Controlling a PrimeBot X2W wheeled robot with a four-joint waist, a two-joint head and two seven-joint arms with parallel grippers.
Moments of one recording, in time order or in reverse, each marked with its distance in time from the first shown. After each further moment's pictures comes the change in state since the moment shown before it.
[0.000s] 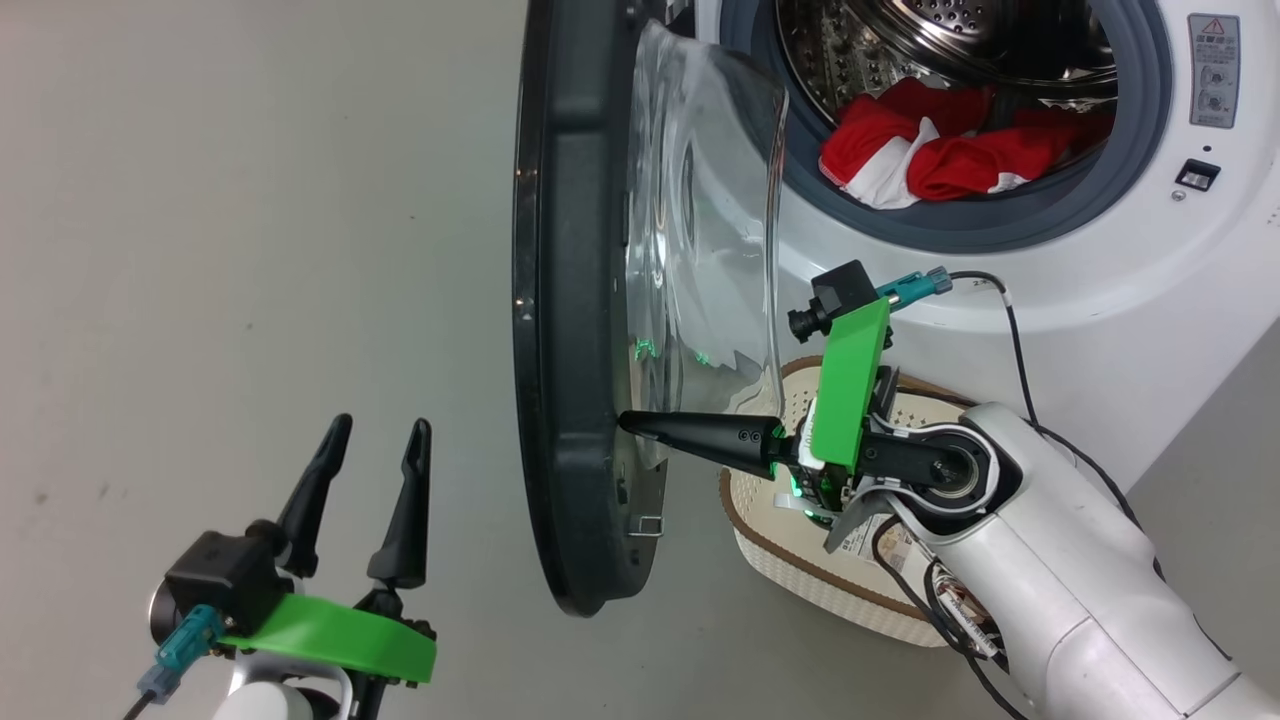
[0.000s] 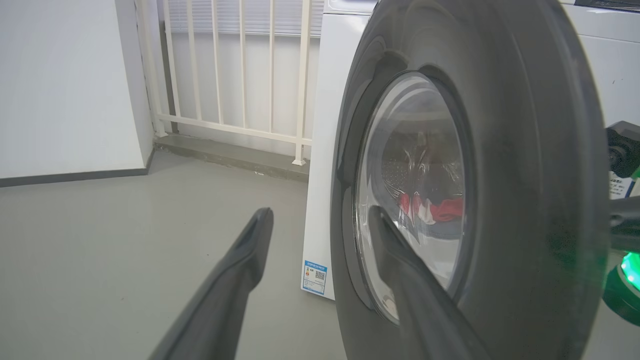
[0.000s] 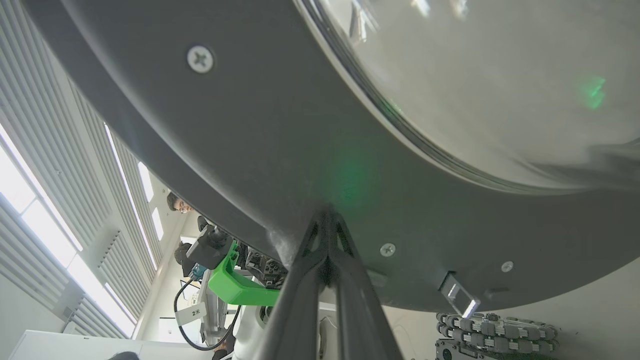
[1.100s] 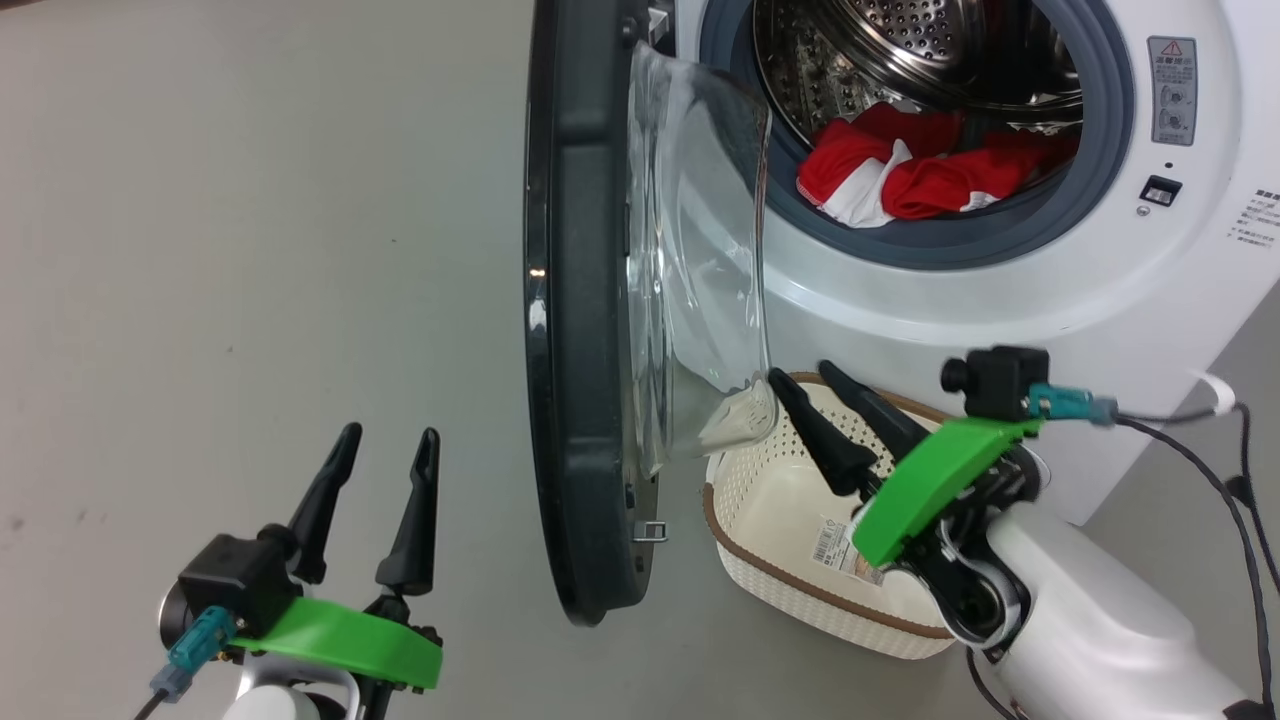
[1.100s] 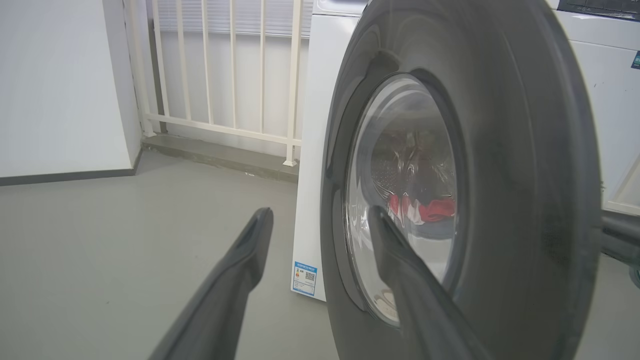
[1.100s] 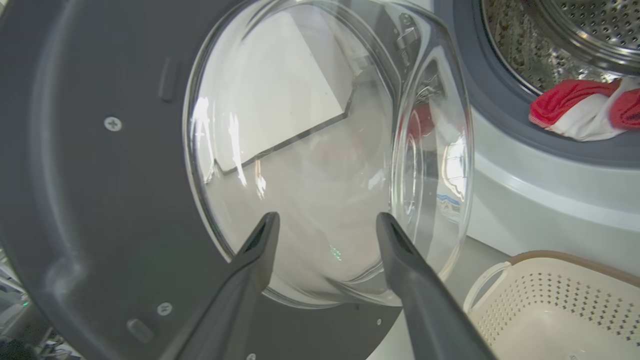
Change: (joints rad) left arm 0.000 -0.002 -0.013 0.022 0.000 0.000 0.000; right arm 0.138 -0.130 0.099 -0.035 -0.628 0.000 -0.824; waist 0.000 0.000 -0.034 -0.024
